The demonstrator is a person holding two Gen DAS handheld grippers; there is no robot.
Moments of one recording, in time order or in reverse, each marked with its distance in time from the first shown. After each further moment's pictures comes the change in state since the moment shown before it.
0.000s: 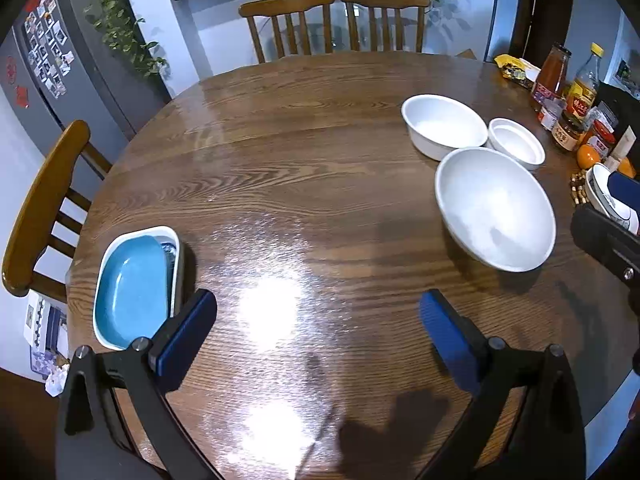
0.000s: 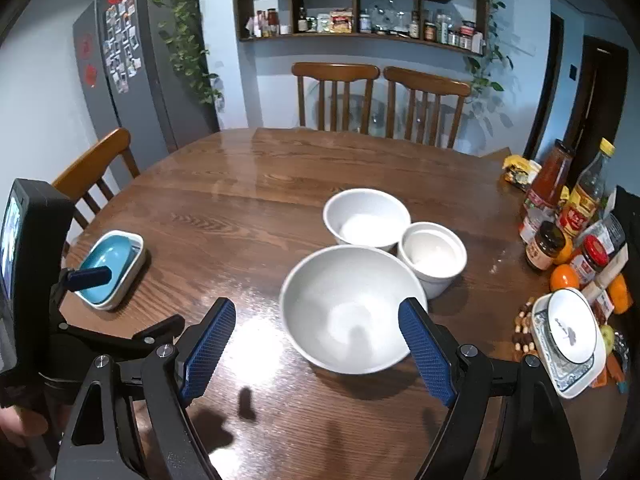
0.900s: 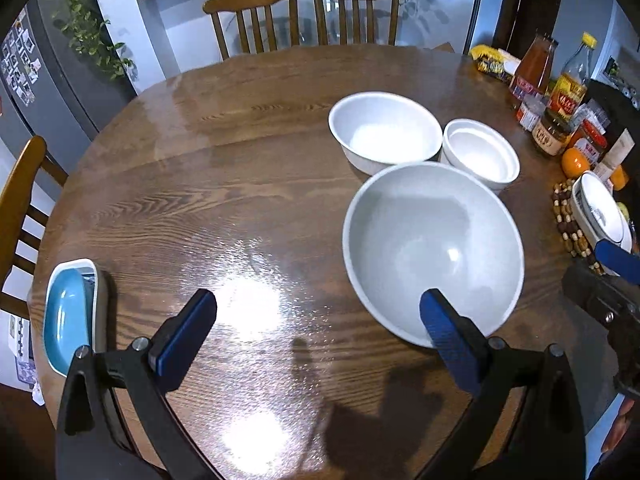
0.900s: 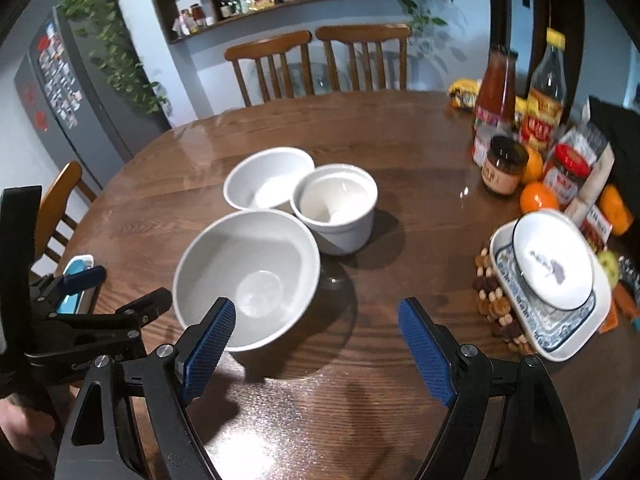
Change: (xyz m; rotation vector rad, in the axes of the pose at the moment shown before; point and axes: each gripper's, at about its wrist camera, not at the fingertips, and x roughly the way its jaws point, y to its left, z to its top) left arm 0.042 -0.070 0.037 0.012 0.038 -0.070; right arm 0.032 -0.101 -0.027 0.242 0.124 0.008
